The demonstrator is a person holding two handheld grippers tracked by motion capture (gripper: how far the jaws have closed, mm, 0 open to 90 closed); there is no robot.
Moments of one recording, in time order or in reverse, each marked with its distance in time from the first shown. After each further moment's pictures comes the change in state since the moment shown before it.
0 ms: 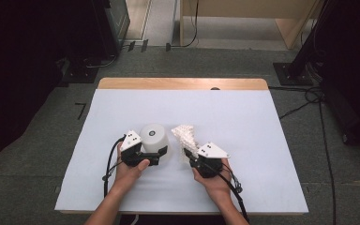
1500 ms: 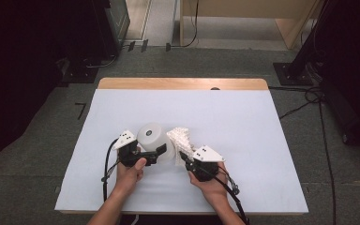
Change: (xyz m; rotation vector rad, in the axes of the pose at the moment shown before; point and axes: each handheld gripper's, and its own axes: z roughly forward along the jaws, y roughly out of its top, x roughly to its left) left arm 0.004 0.007 -0.013 -0.090 -0.170 -0.196; right arm 0.022 -0.004 0.004 0.009 0.022 -0.045
